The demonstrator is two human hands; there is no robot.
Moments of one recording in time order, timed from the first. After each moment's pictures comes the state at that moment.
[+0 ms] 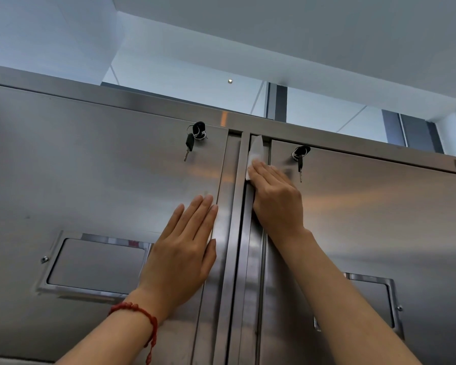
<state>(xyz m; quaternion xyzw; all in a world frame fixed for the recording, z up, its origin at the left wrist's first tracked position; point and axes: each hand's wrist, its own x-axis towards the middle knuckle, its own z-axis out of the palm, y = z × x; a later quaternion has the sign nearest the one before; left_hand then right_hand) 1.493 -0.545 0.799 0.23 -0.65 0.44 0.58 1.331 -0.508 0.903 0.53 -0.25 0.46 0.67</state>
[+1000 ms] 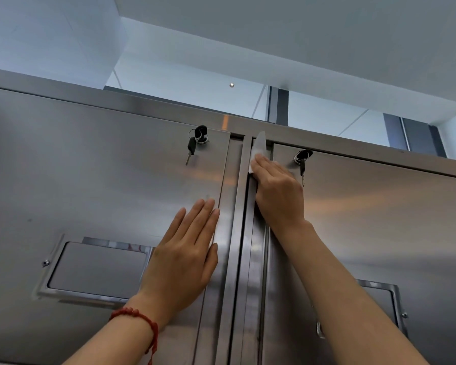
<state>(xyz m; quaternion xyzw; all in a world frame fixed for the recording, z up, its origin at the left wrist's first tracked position) 1.492 -0.545 0.799 0.24 -0.65 0.43 0.58 1.335 -0.507 0.919 0.52 -0.24 0.48 0.66</state>
